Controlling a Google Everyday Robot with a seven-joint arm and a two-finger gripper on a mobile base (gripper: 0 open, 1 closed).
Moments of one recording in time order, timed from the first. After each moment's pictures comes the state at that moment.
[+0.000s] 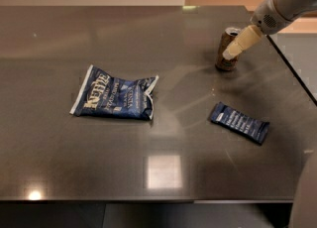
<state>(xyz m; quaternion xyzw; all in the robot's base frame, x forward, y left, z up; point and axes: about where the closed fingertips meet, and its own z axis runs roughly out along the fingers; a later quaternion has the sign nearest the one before) 0.698 -0.247 0.908 -0.43 0.85 0.06 0.31</state>
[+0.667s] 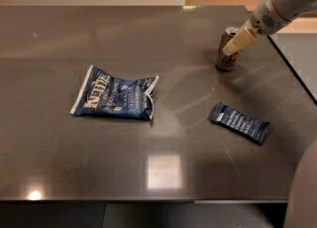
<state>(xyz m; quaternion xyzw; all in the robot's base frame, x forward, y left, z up) 0.696 -0.240 0.905 -0.44 0.85 0.08 0.30</state>
